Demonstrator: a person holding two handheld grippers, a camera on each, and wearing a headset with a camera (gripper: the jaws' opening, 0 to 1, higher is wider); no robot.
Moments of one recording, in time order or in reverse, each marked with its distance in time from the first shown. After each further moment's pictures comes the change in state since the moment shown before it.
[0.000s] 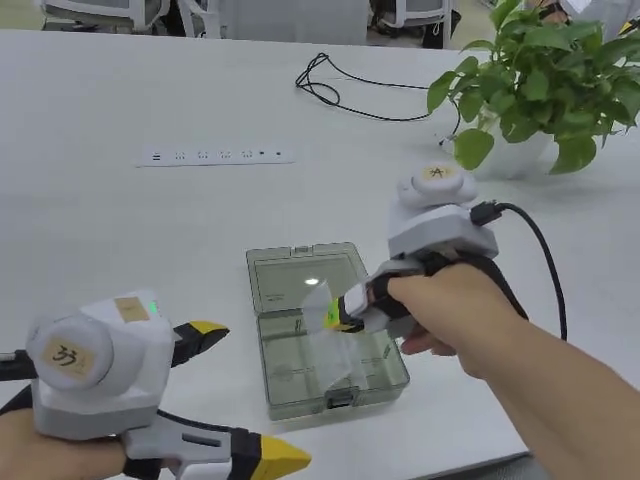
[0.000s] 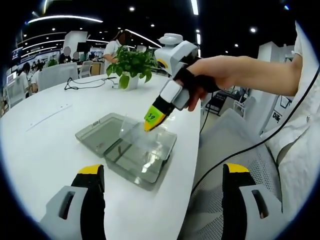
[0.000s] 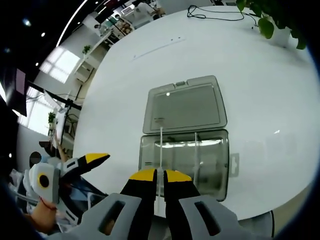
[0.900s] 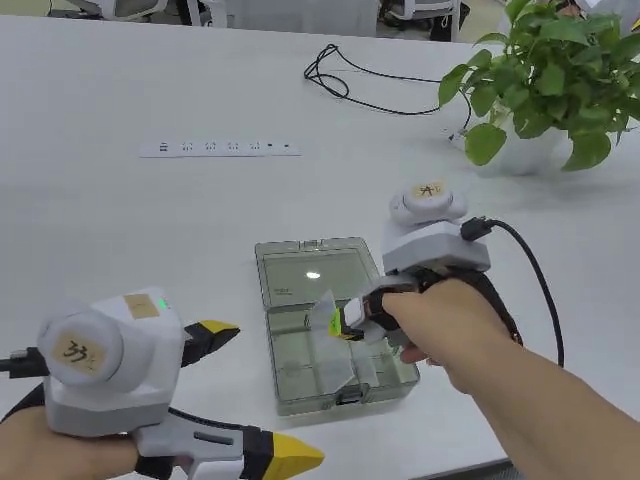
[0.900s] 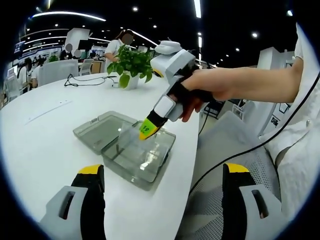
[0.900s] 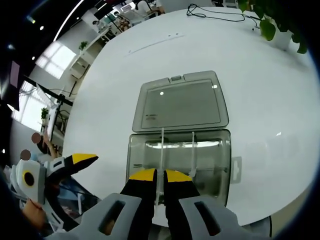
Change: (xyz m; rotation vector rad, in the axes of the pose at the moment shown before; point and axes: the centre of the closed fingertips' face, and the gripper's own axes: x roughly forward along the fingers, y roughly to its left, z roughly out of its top) left arm 0.002 0.002 -0.003 -0.039 -0.013 -0.018; right arm 0.023 -0.008 -0.004 -0.035 -0.002 -0.064
